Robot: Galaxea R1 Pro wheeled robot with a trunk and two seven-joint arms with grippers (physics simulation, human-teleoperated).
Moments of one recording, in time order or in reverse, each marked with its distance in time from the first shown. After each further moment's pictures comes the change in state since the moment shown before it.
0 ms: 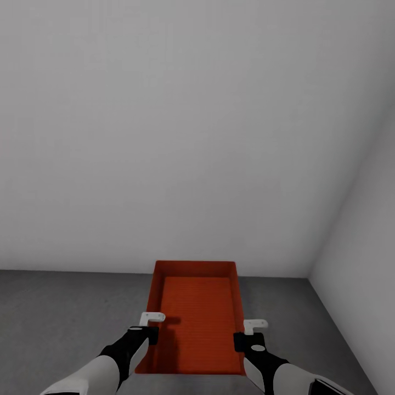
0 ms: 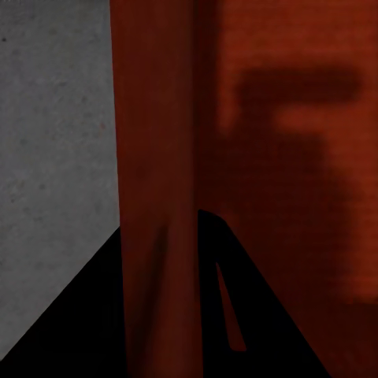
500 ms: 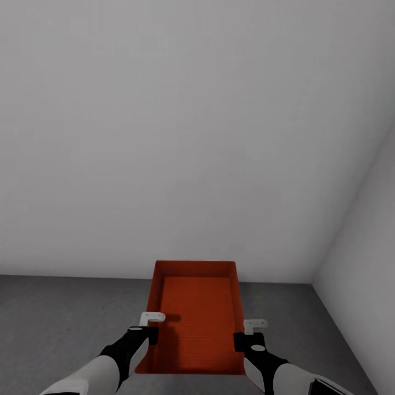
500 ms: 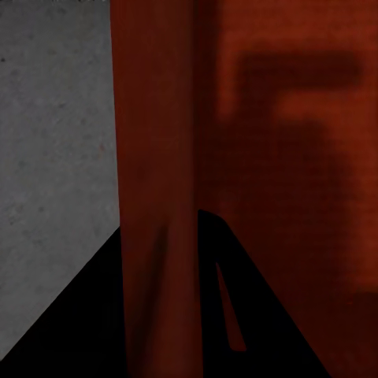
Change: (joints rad) left arm 0.000 0.000 0.000 0.000 0.000 0.000 0.000; right arm 0.000 0.000 0.000 0.000 0.000 0.000 0.000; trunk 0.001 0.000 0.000
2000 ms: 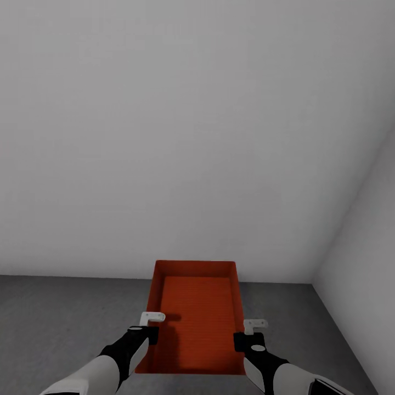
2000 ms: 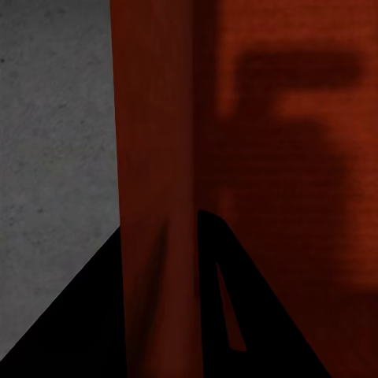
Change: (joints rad) left arm 0.000 0.000 -0.002 -0.002 0.002 0.001 0.001; right arm 0.000 0.000 -0.001 0.000 -0.001 -0.001 0.000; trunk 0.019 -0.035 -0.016
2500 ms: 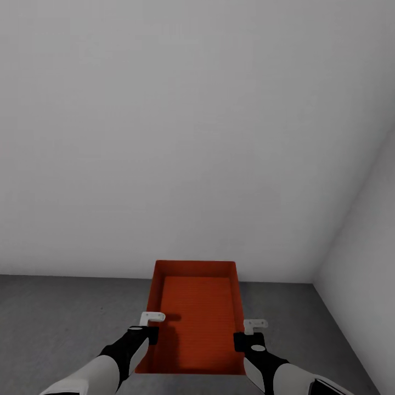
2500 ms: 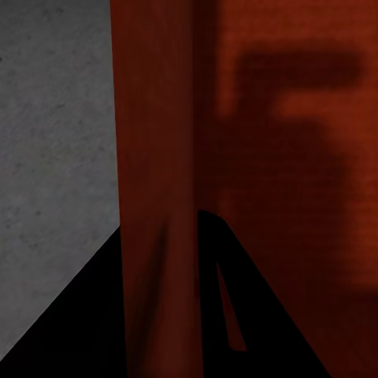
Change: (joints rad) left arm 0.000 0.000 0.000 0.000 0.000 0.001 0.000; right arm 0.000 0.000 0.000 0.000 0.000 0.000 0.000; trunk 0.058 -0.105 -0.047
